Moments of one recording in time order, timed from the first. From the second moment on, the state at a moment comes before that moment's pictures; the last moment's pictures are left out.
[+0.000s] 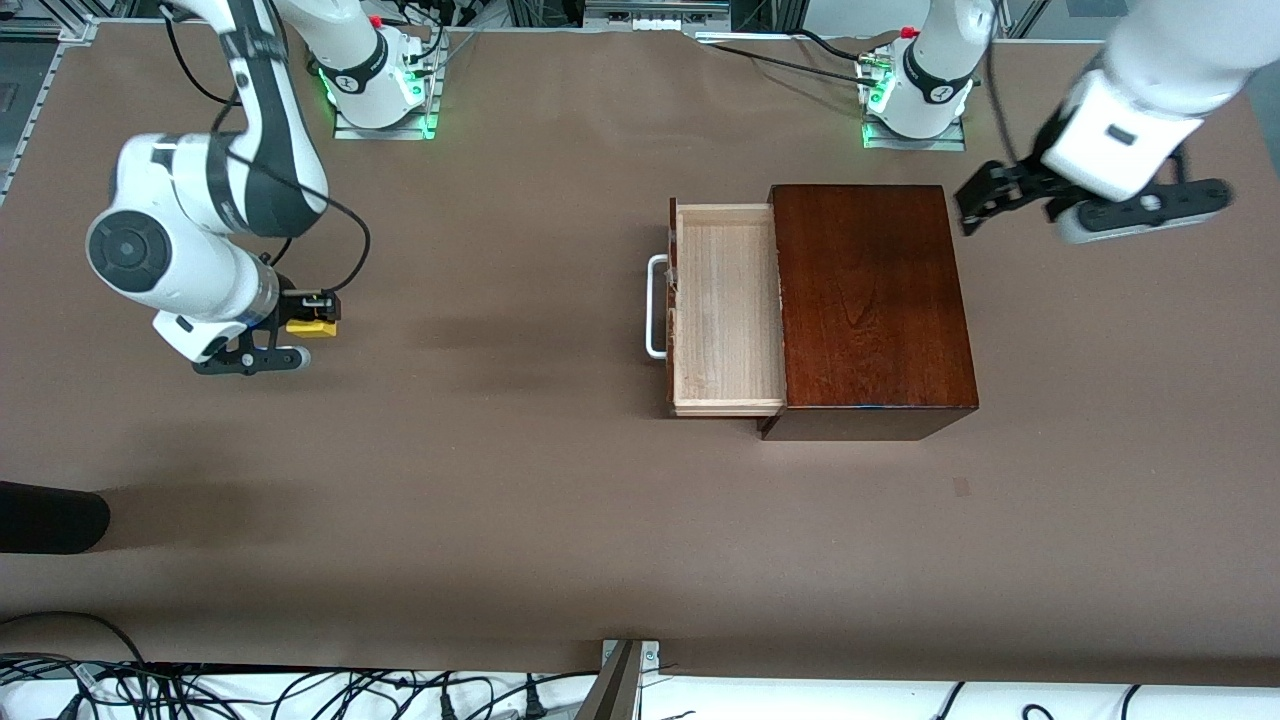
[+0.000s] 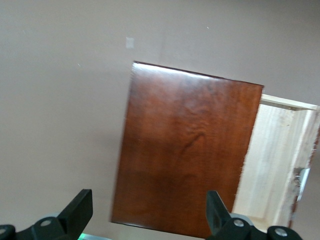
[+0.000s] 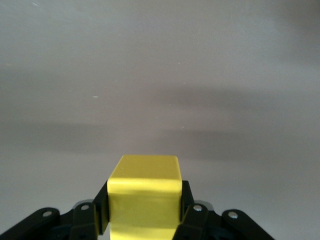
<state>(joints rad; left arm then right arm) -0.17 0.00 -0.13 -1.59 -0.01 1.54 -0.54 0.73 0.28 -0.65 -1.98 0.10 2.00 -0.06</state>
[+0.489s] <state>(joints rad) -0.32 0.19 -0.26 -1.50 -0.01 1.56 -0.99 0.69 0.36 -0.65 -2.08 0.23 2.16 -0.19</state>
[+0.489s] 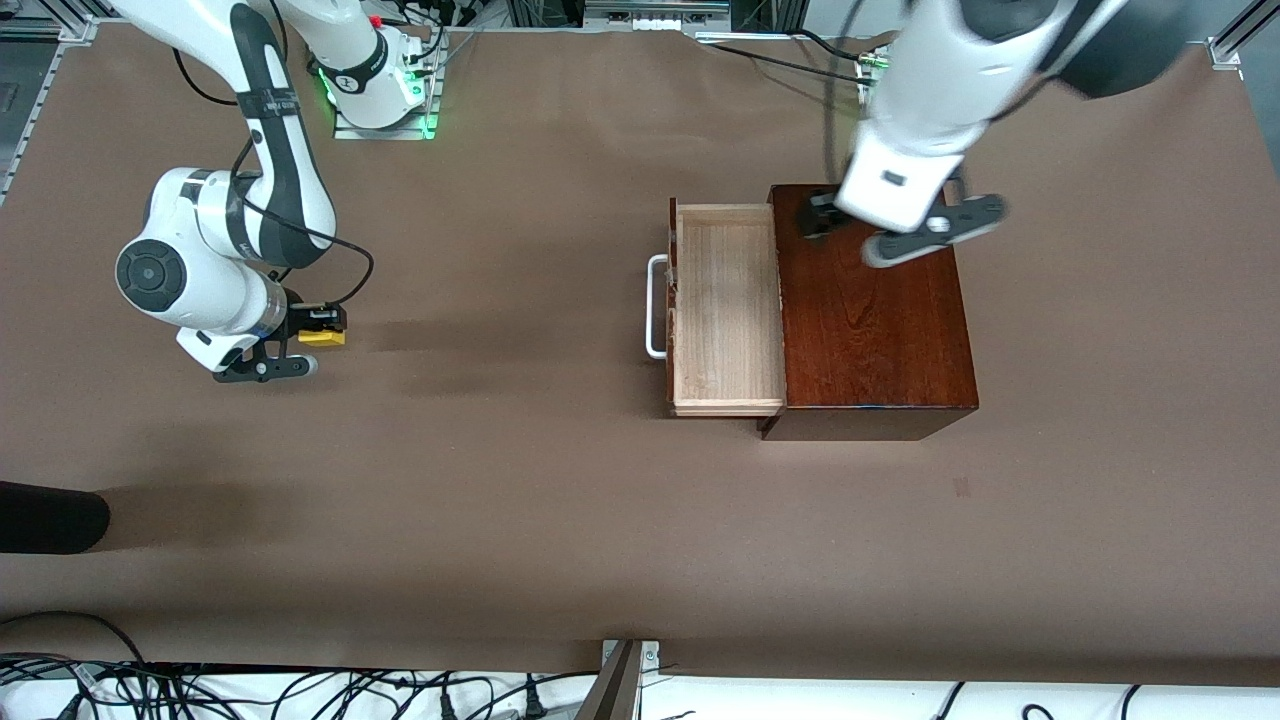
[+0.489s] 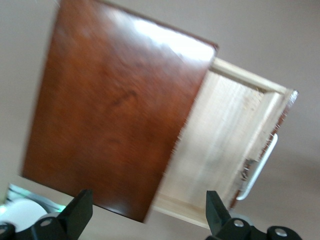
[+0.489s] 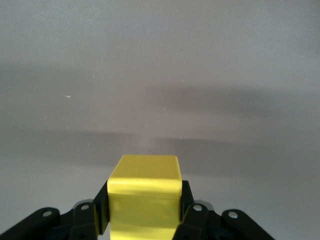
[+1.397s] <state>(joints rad) -0.64 0.55 -0.26 -1.44 0.03 1.90 -1.67 0.49 0.46 -0.43 -2.09 0.31 2.30 -0.28</state>
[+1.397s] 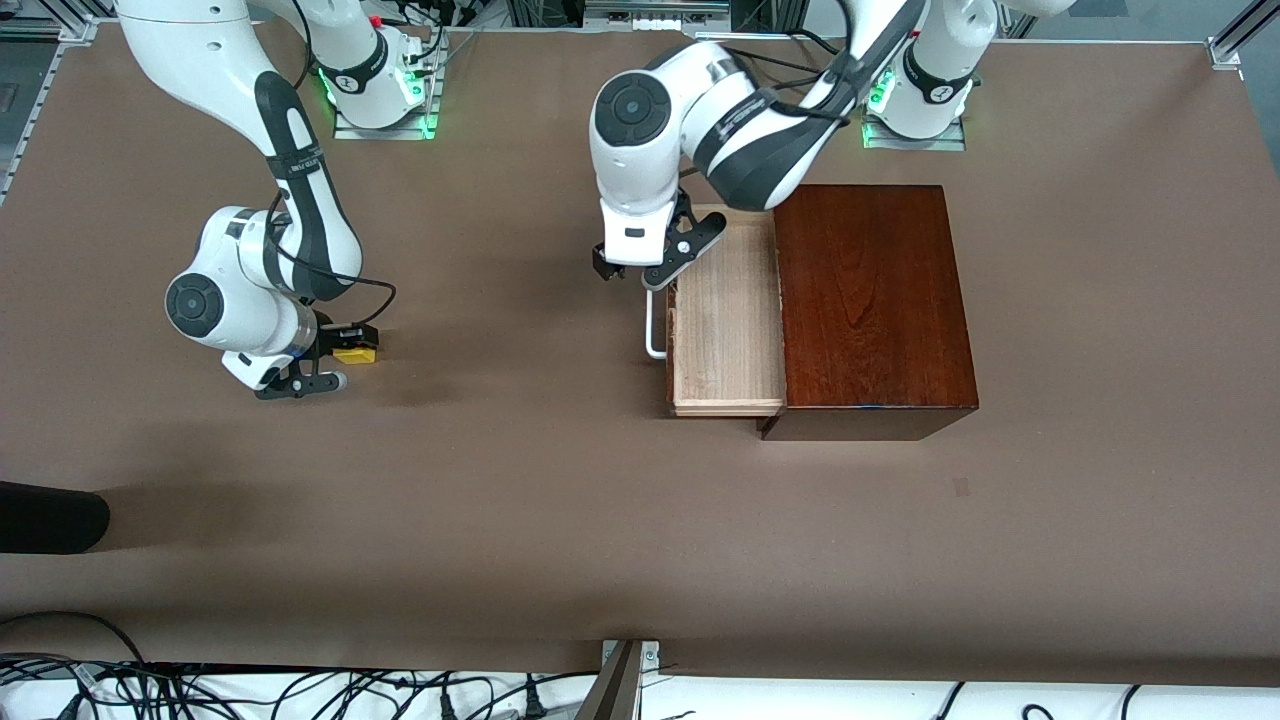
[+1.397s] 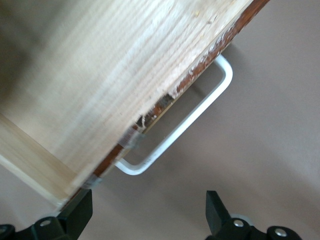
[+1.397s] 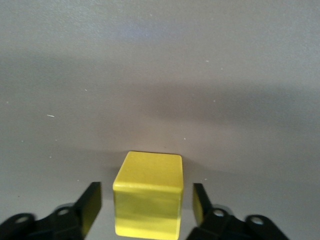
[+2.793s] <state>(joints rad) -0.67 0.66 -0.19 -1.43 0.04 2.02 -1.82 0.05 -0.04 0.00 -1.93 0.07 1.86 -0.07</state>
